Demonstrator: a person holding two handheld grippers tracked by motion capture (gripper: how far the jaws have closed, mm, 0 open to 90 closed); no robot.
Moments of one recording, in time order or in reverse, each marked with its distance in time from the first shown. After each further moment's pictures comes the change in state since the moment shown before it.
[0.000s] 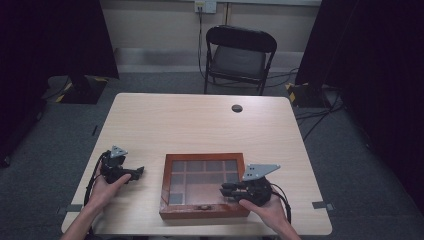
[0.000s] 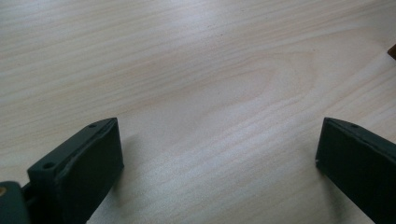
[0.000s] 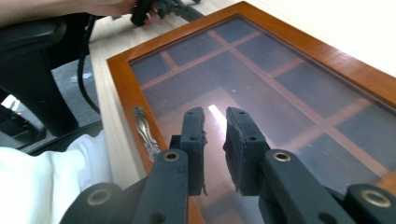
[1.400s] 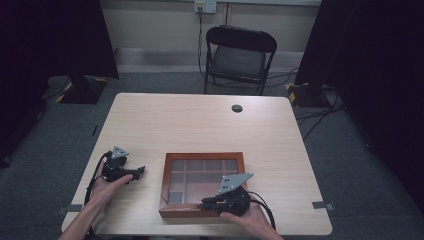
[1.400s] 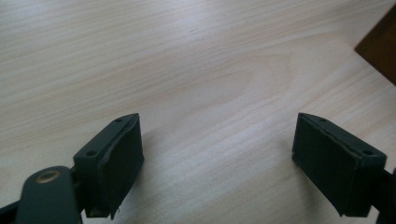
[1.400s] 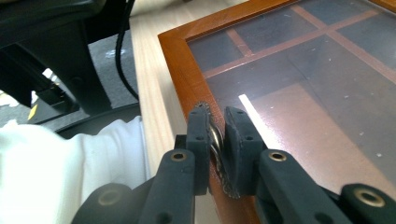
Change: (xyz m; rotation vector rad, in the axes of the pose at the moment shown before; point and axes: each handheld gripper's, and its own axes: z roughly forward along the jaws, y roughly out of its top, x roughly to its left) left arm -0.009 0.002 -0.005 -0.005 -0.023 0.015; right arm 0.028 0.000 0.048 0.076 0.126 -0.070
